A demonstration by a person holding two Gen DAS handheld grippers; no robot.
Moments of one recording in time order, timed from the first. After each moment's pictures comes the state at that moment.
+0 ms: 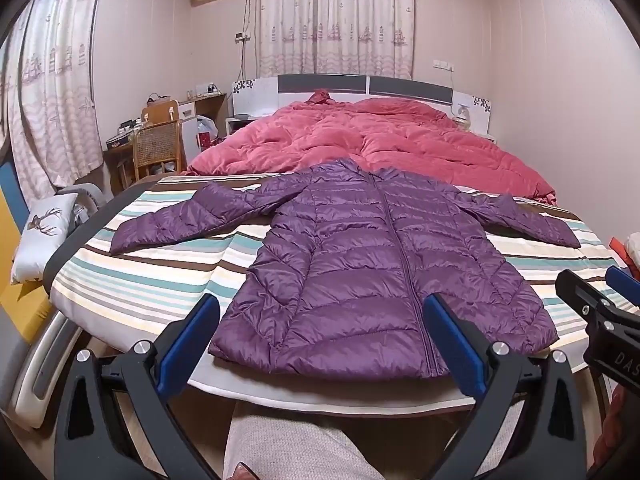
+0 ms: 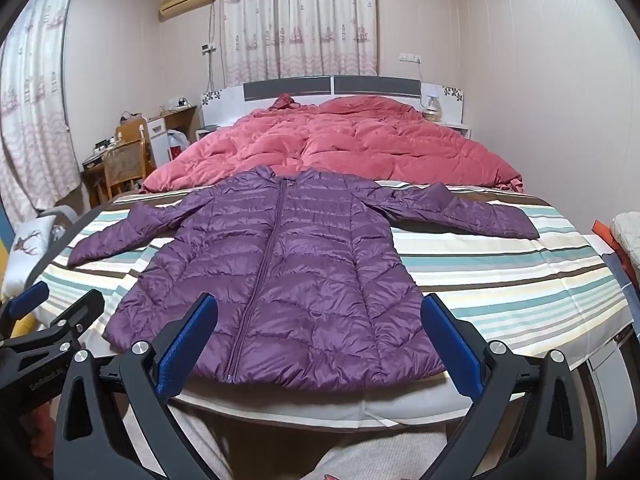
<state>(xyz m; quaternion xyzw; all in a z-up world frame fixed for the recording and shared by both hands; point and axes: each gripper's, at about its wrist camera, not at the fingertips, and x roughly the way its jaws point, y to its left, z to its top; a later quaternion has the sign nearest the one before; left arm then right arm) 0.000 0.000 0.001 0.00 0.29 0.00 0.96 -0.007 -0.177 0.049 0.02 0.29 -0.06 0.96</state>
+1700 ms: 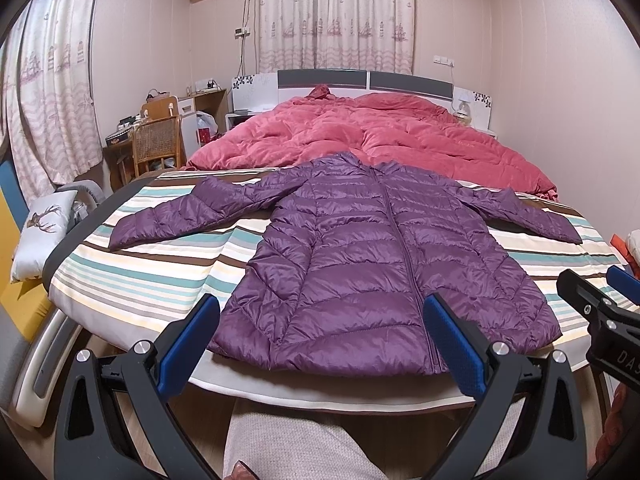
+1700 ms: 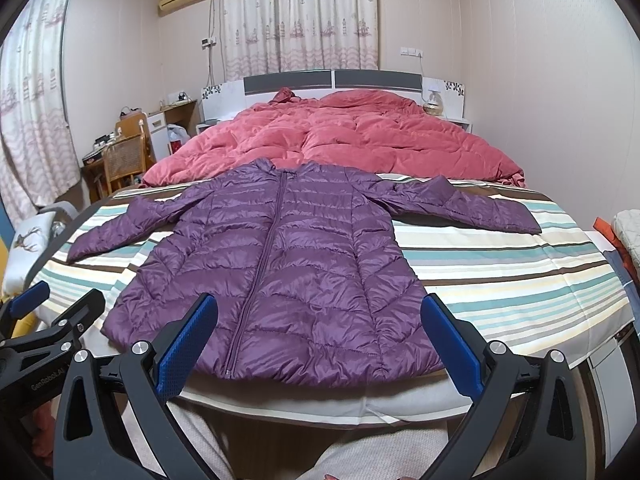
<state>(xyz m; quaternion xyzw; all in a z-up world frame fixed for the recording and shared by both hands) 0.001 0.001 -0.010 0.00 0.30 0.00 0.95 -0.005 -0.176 0.048 0.03 0.30 -0.06 0.95</state>
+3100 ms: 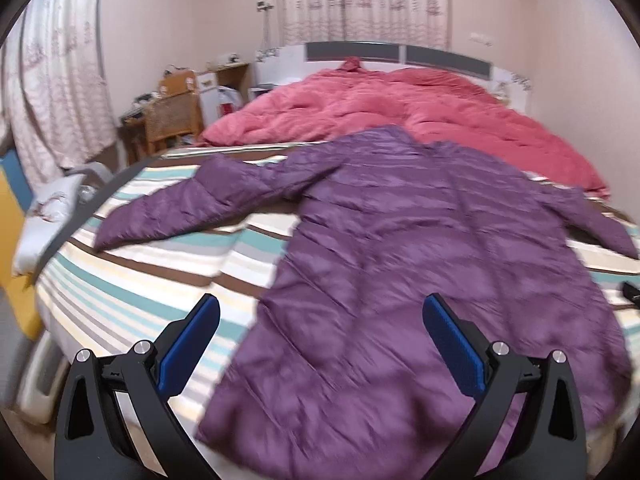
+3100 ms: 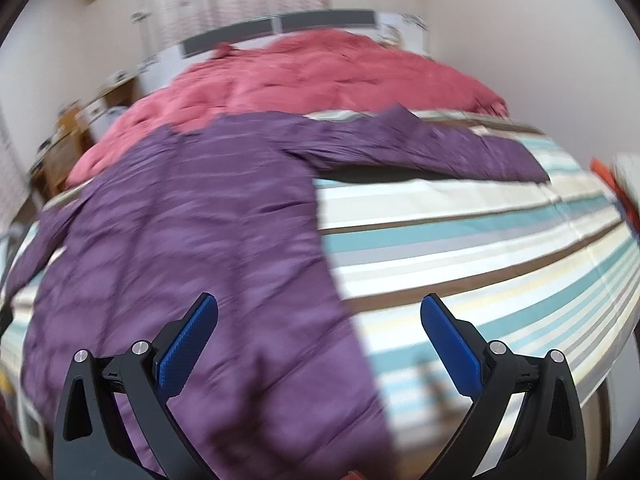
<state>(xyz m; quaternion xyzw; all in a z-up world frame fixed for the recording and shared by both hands) 0.153 0.024 -0.072 0.02 0.35 0.08 0.93 0.141 -0.318 -0.043 0.11 0.40 -0.13 0.90</state>
